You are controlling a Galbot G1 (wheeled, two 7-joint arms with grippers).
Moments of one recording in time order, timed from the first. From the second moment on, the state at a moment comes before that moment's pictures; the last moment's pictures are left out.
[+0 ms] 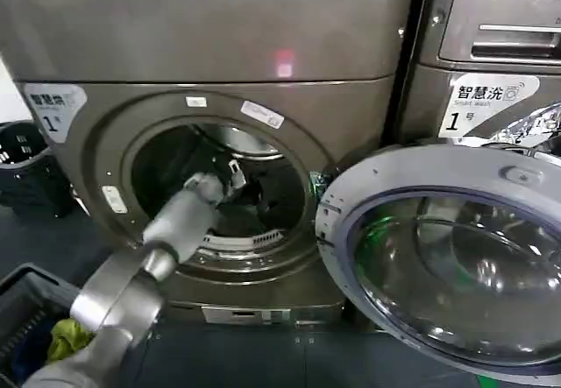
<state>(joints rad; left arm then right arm) -0.18 -1.43 0.22 -0.14 0.58 -0.22 0.91 -1.85 1.09 2.45 2.02 0.81 -0.33 0.17</state>
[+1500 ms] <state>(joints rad) -0.12 -1.43 0.18 -0.11 0.56 -0.23 1.00 -1.86 1.11 2.44 2.03 0.80 -0.32 0.16</state>
